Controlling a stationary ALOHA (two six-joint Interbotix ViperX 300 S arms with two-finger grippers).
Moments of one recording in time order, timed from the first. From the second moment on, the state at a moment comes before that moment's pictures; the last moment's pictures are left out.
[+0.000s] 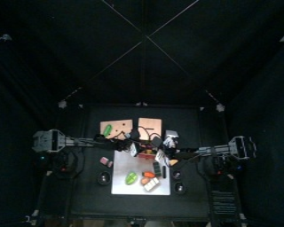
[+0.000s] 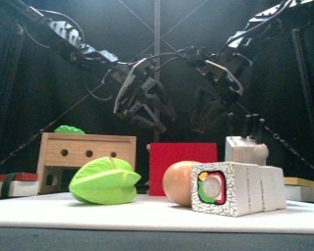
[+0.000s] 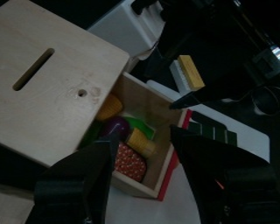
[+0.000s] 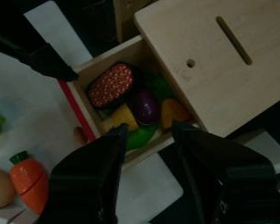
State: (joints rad) left arm 0.16 -0.01 0.57 0.95 0.01 -1.25; right arm -0.02 -0.17 0.64 -0.78 0.58 1.09
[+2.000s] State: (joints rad) left arm 0.45 0.09 0.39 0.90 -0.08 -1.25; right arm -0.07 -0.28 0.78 -0.71 0.05 0.91
